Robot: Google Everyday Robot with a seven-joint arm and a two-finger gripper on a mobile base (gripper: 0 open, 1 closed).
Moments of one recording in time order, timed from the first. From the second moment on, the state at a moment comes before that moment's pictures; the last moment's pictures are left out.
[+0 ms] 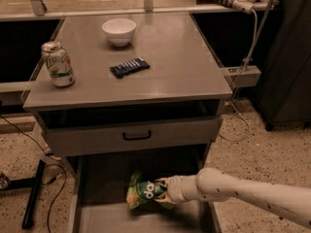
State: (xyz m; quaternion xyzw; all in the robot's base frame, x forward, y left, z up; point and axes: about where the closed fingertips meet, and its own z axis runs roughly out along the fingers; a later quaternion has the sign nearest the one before) arm 0.489 -0.018 0.409 -0.68 0.60 0.17 0.38
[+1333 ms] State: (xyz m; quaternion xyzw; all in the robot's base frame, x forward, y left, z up) arm 0.489 -0.017 0.410 -0.68 0.60 0.16 0.38
